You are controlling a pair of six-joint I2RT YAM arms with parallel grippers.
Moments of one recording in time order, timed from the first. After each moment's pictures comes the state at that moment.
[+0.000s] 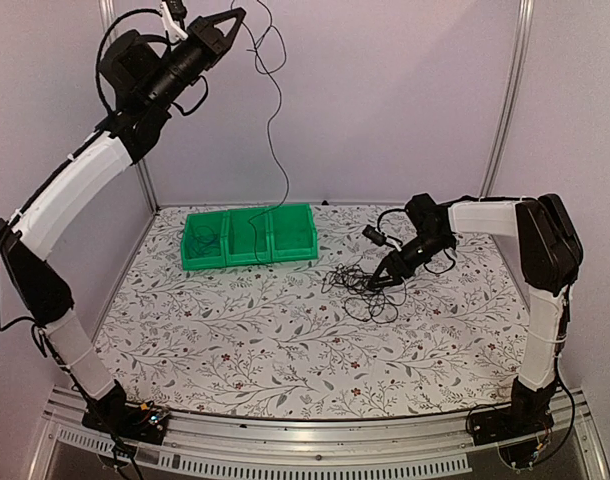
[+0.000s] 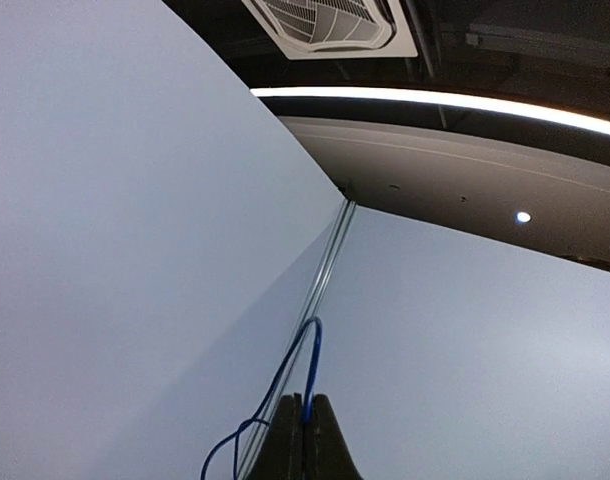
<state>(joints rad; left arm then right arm) -0.50 1.74 2.01 0.34 0.22 -0.63 0.39 2.03 1.44 -0.71 -0.79 -0.46</state>
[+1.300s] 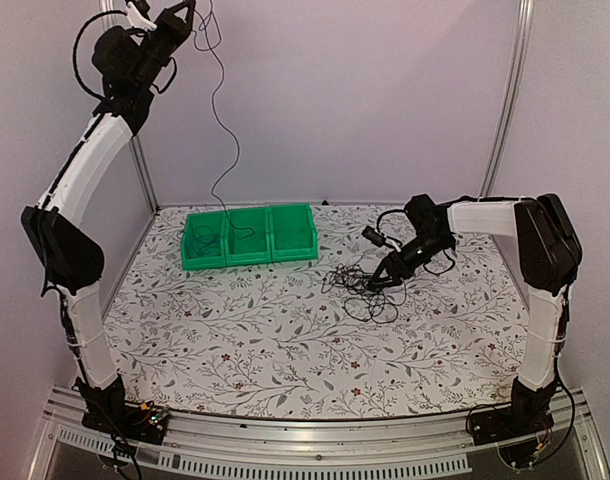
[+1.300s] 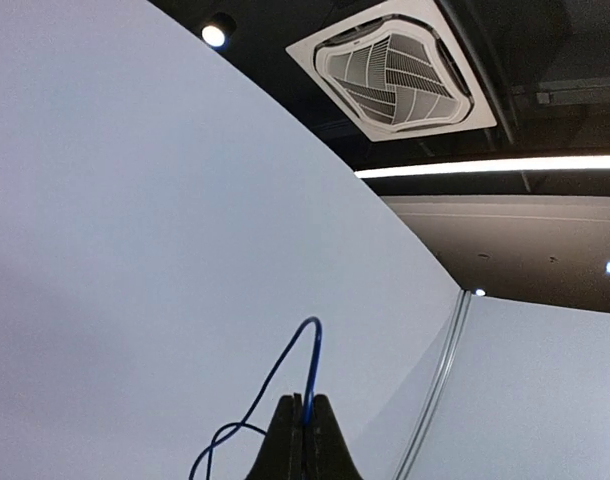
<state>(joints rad) -0.27 1.98 2.38 0.30 0.16 -0.62 0.40 2.04 1.45 -0.72 -0.80 -0.46</state>
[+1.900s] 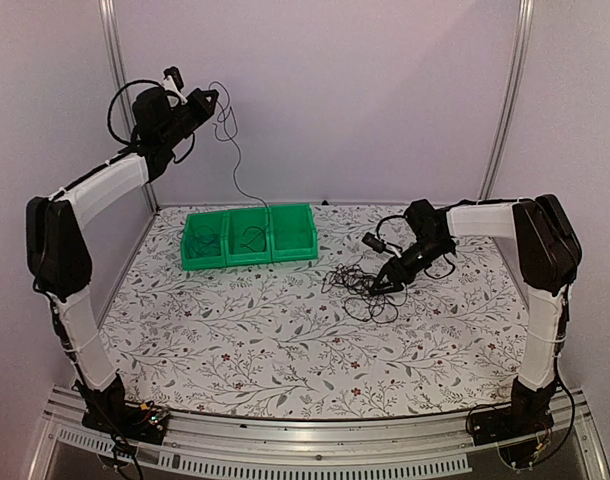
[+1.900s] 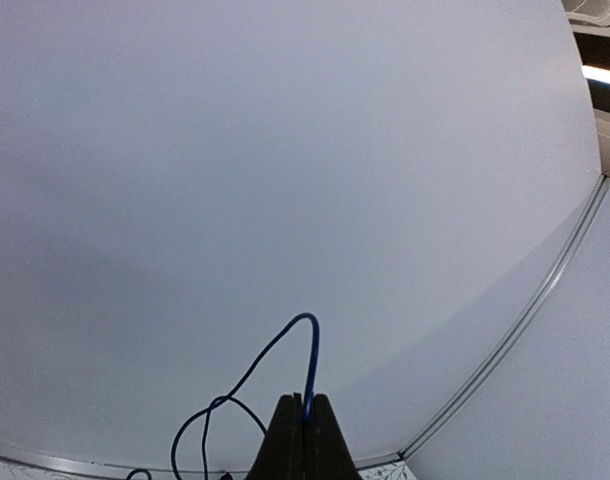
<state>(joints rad) -0.25 1.91 1.80 0.33 0.12 -0.62 0.40 2.04 1.41 -0.71 -0.78 -0.48</state>
